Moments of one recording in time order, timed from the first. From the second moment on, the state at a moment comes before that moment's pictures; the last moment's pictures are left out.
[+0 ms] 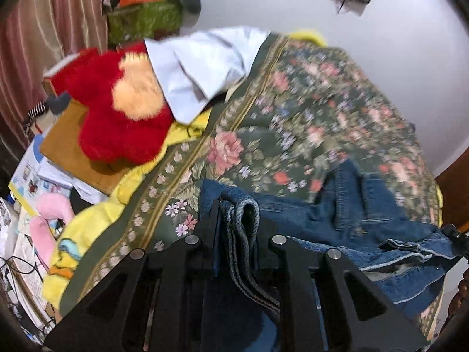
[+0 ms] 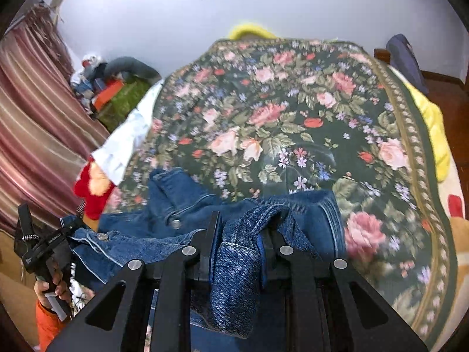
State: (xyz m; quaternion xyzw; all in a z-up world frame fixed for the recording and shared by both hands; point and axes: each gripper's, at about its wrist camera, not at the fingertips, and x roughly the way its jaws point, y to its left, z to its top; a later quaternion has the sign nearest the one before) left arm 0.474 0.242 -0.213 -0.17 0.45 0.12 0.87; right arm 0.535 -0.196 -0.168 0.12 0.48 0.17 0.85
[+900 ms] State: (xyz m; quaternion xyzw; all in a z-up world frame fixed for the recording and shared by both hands) left arm 0.445 0.206 -0.163 0.01 0.44 0.11 0.89; right arm 0.491 -0.257 -0.145 -0.02 0.48 0.14 0.87
